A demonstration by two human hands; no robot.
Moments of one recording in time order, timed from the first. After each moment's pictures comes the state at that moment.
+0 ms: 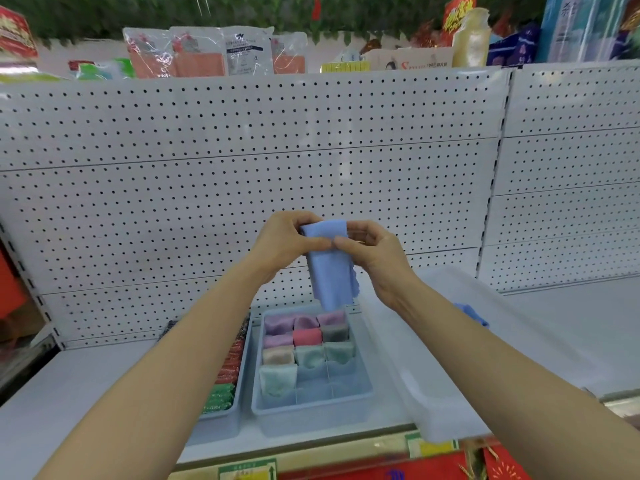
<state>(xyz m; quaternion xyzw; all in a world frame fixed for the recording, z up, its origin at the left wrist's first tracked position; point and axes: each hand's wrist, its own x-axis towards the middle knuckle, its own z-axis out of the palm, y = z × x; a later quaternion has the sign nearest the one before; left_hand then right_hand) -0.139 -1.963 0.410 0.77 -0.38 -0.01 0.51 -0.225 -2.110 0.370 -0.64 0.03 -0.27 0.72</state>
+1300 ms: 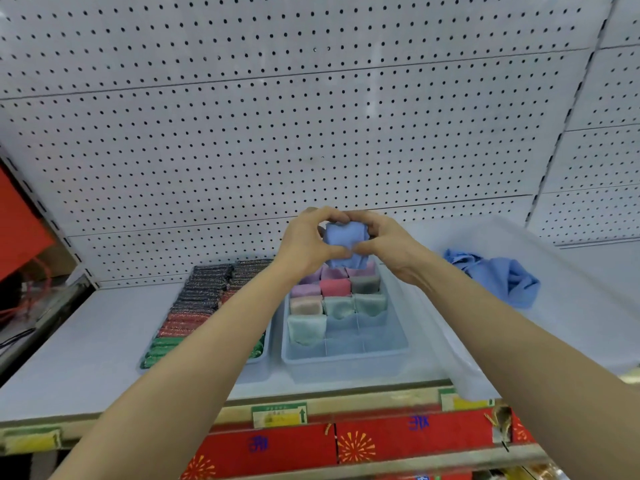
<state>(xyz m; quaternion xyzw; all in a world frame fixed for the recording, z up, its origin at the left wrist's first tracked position) -0.107 -1.952 0.314 0.82 -0.33 0.02 0.46 -0.174 -2.106 0.303 -0.78 0.01 -0.11 0.62</state>
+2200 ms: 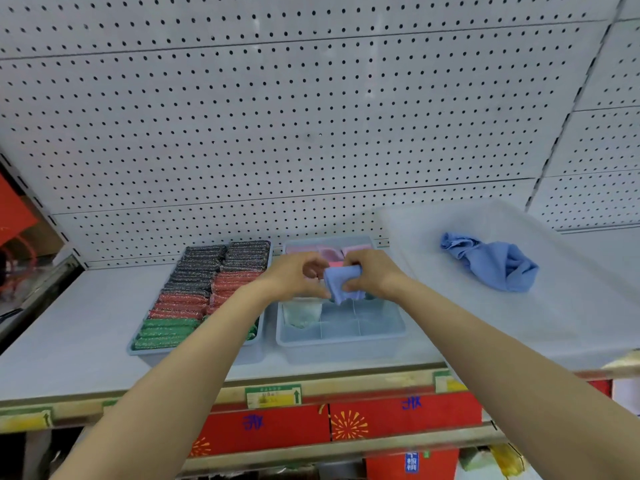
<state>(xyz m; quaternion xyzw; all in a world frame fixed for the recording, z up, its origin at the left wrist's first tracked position) -0.082 -1.921 0.230 0.86 -0.36 -0.17 0.33 -0.162 -2.102 0.225 -0.95 0.09 0.01 0.31</state>
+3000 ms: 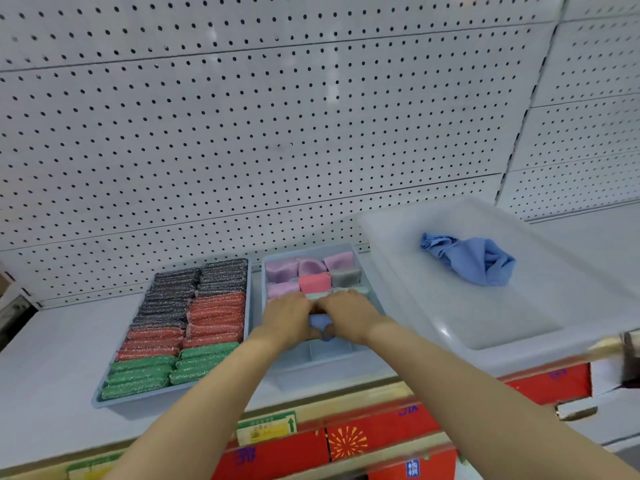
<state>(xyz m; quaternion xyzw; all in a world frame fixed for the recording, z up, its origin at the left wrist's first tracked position) -0.078 -1.946 0.163 0.91 -0.42 -0.05 0.05 -0.157 -2.073 0.173 -0.99 0.02 0.01 0.11</state>
